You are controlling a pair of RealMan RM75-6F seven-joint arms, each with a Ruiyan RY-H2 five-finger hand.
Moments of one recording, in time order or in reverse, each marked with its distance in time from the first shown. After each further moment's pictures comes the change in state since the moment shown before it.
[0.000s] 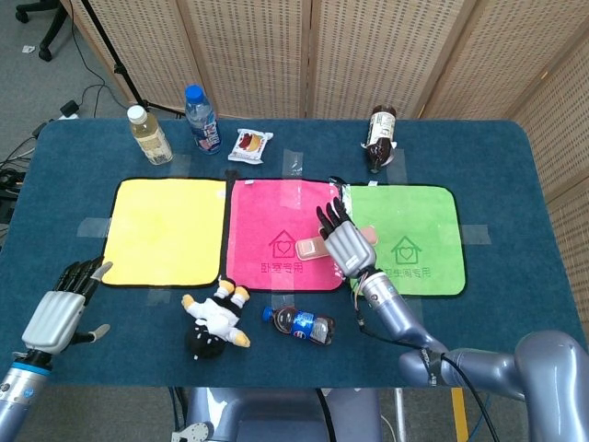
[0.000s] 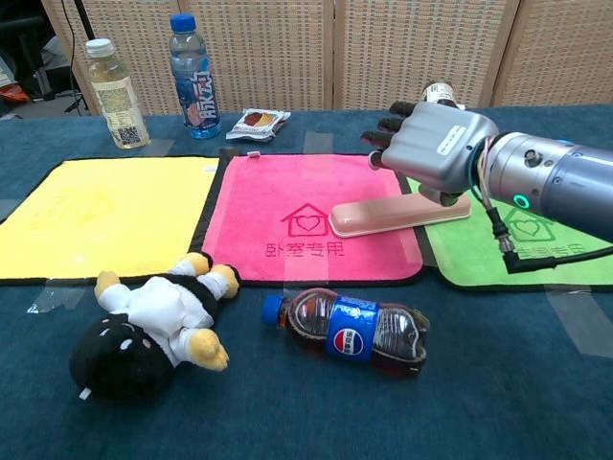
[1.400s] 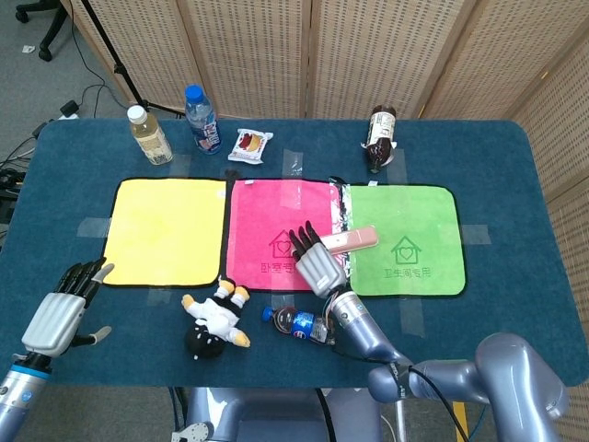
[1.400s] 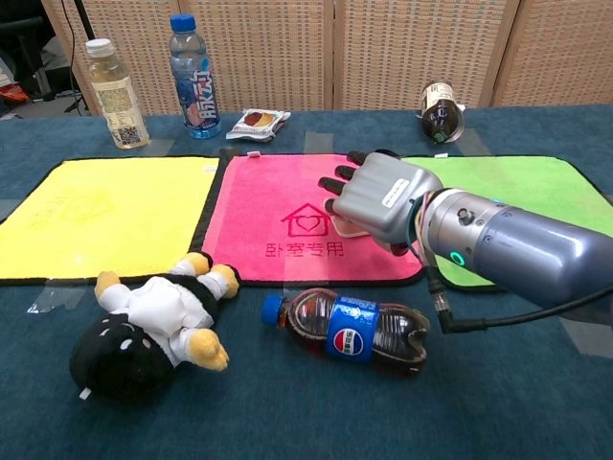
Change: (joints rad) left arm 0.004 0.011 0.010 -0.009 0.031 0.017 -0.024; right arm 0.033 -0.173 0.002 0.045 0.086 0.013 -0.041
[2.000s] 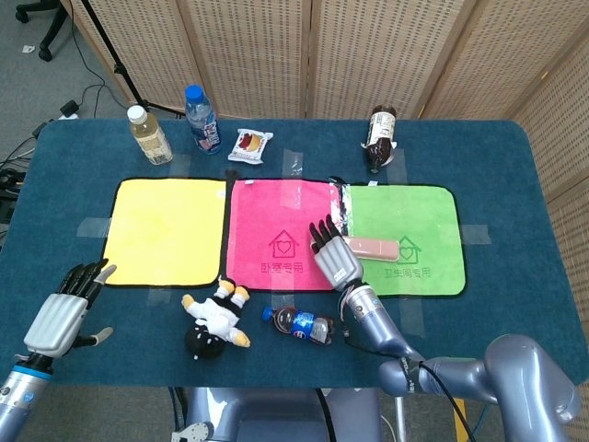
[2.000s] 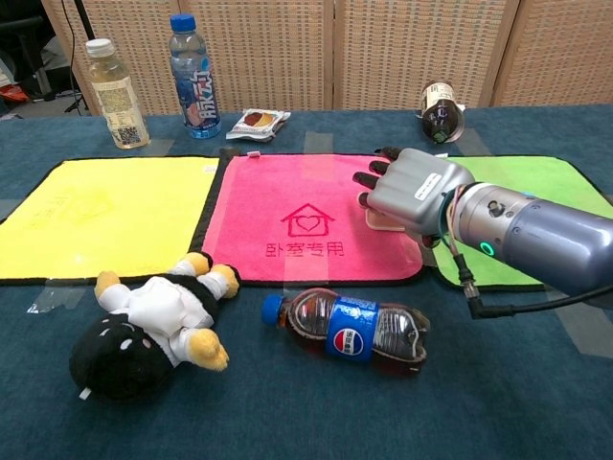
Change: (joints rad) left arm -0.001 -0.005 0.003 0.000 -0.001 -0.007 0.011; right arm -0.025 0.032 -0.016 0.039 0.026 -0.006 0.016
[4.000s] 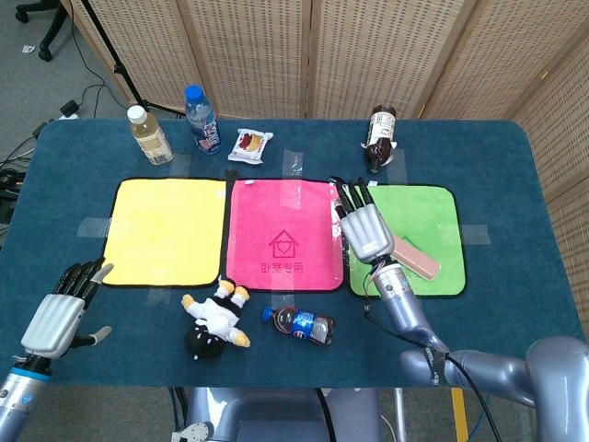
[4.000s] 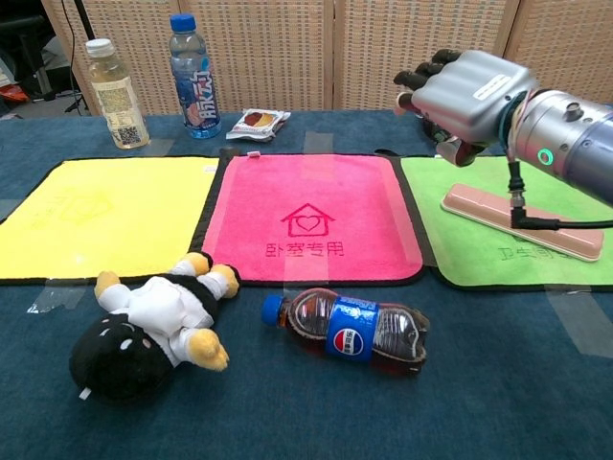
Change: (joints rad) left arm 0.014 -0.011 -0.006 0.004 0.008 0.037 0.005; right arm -0.070 0.157 0.090 -0.089 -0.120 0.139 0.208
